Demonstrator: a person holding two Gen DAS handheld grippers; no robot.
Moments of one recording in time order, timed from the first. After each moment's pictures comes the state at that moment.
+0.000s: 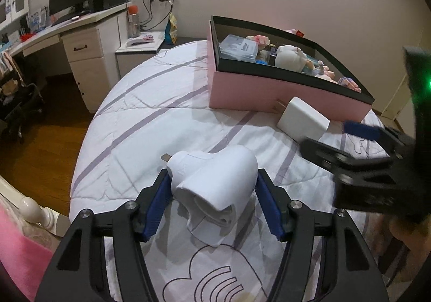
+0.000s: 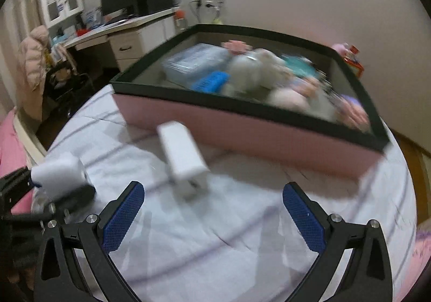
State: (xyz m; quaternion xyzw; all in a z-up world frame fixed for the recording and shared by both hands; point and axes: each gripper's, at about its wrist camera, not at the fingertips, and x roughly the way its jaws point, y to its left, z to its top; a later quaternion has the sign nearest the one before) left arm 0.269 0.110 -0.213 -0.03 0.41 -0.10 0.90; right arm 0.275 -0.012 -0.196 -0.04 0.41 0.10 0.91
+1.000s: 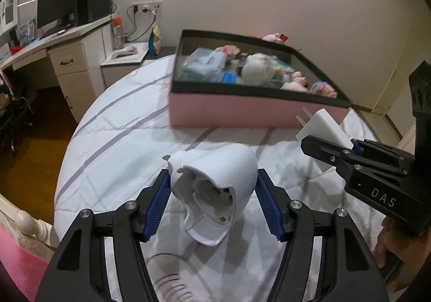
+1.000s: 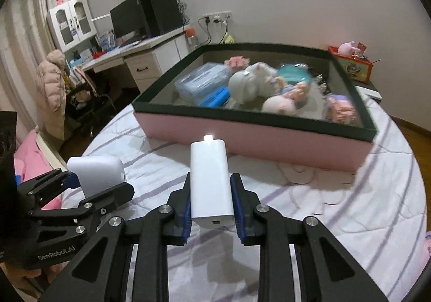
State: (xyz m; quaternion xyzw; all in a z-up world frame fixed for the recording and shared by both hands) left arm 0.266 0.069 -0.190 -0.02 0.39 -0.13 0.91; right arm 0.238 -0.064 -0.174 0.04 0.37 0.14 0.92
